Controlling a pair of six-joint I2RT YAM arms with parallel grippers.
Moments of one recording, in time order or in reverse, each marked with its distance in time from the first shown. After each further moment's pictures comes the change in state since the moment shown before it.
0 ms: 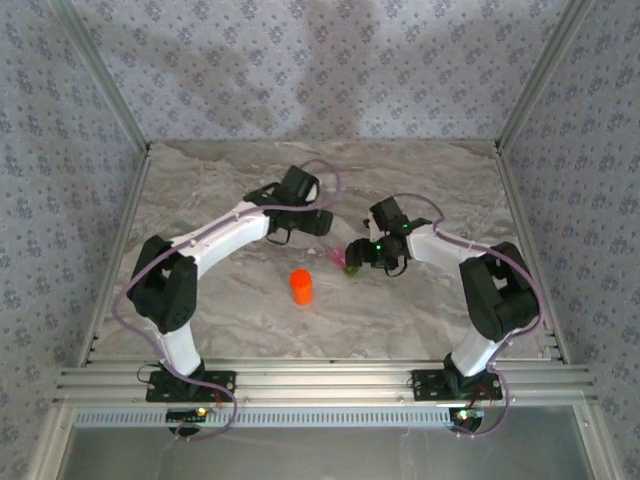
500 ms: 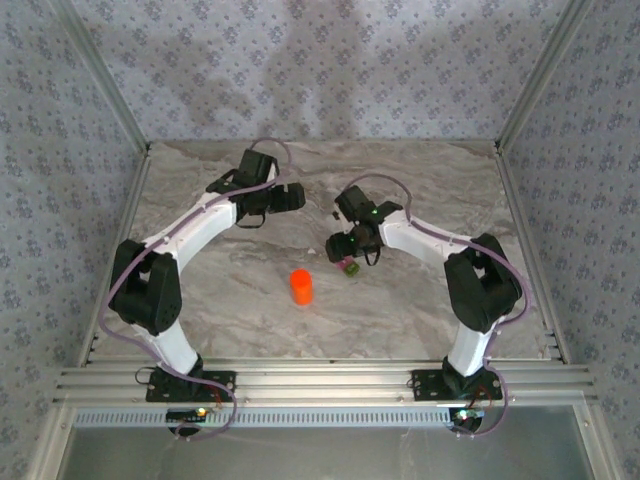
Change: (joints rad) left arm 0.194 -0.059 -0.041 0.040 0.156 -0.225; right arm 0.143 0.109 0.257 -0.193 0.220 -0.145
